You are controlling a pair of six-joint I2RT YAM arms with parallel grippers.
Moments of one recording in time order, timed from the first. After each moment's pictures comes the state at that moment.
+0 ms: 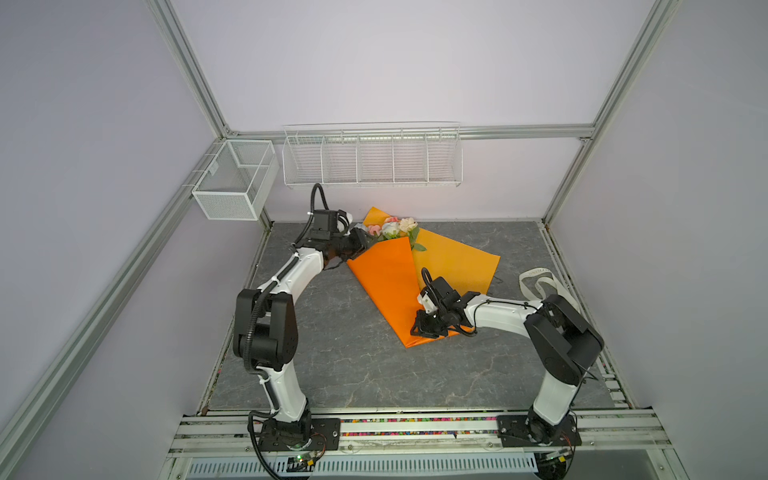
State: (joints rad) left arm -0.28 1.83 1.40 -0.26 0.62 -0.68; right arm 0.72 1.80 1.01 -0.33 -0.40 0.74
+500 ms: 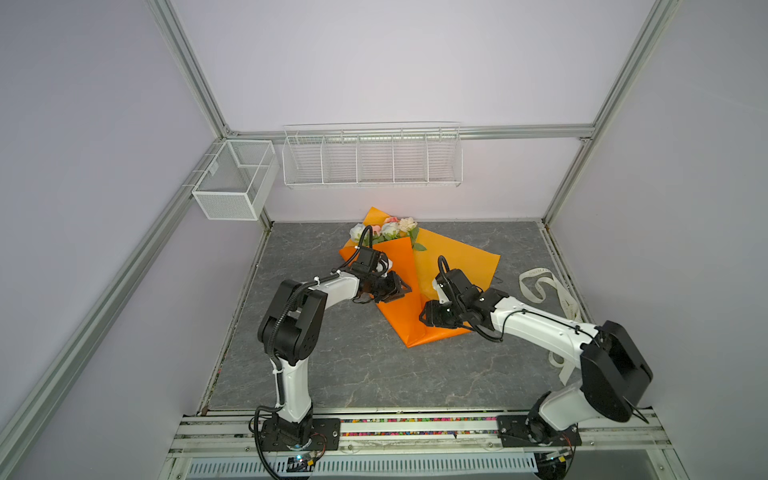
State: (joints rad) left arm -0.48 1.95 1.21 -0.16 0.67 -0.76; right arm 0.73 1.51 1.00 -0.46 -0.19 0.69
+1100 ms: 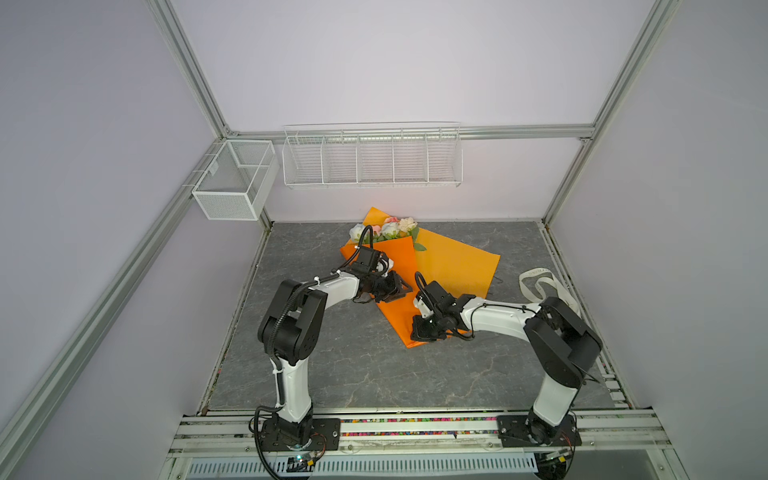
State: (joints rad) left arm -0.48 1.94 1.20 -0.16 0.70 -0.76; right arm 0.78 1.80 1.02 -0.35 -0.34 0.70
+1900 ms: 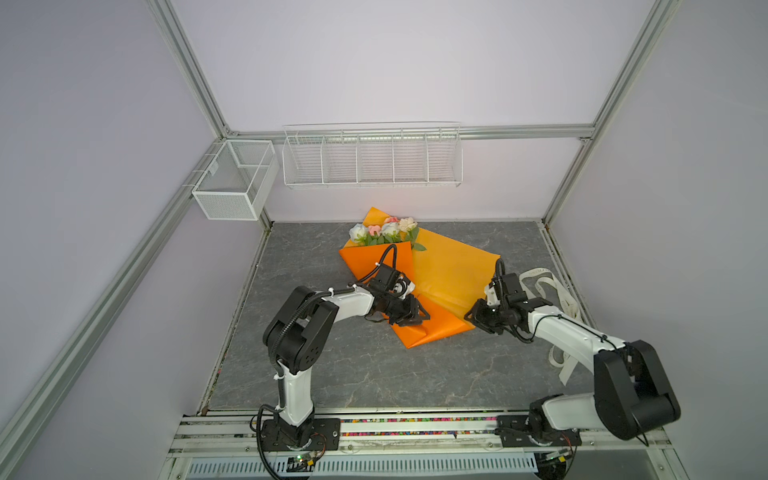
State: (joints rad) left arm -0.65 1.90 1.06 -0.14 0.78 -0.75; right arm 0.27 1.39 0.73 -0.44 -0.33 0.70
